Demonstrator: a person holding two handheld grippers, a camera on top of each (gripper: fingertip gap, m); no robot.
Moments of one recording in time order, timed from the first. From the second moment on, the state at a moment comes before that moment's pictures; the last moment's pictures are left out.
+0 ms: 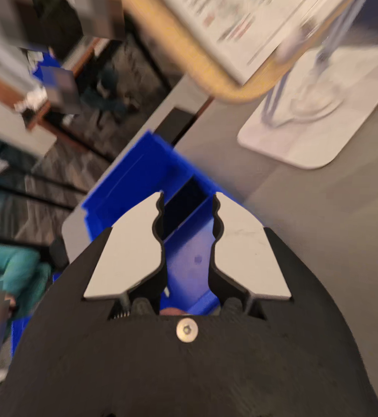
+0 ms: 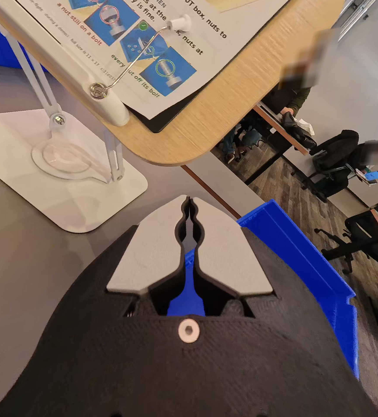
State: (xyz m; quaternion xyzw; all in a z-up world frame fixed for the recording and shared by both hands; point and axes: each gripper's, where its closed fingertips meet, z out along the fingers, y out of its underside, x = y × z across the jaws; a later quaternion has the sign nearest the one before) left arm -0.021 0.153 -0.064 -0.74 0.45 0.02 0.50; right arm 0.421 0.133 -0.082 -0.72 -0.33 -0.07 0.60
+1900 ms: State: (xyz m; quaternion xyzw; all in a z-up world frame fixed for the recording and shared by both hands) left arm -0.121 0.184 -0.236 -0.89 0.44 0.07 0.07; right arm 0.404 0.131 -0.108 -0.73 -0.39 -0.05 0.57
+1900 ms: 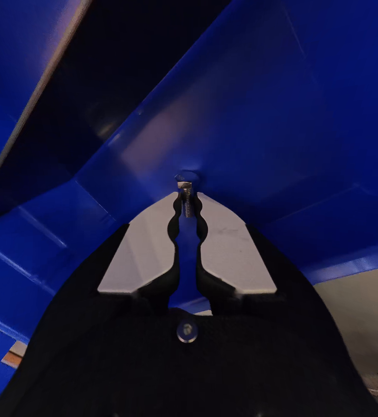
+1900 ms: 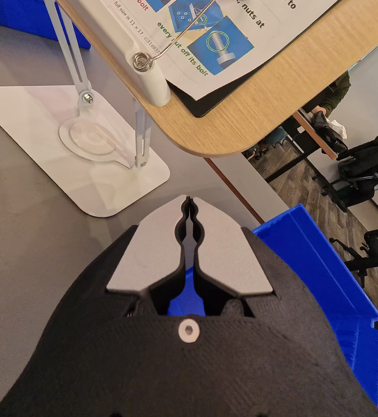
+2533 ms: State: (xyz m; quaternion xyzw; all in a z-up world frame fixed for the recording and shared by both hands) left arm -0.110 0.179 -0.205 -0.89 0.45 0.02 0.11; right arm 0.408 0.129 -0.105 -0.72 -0.38 -0.05 0.57
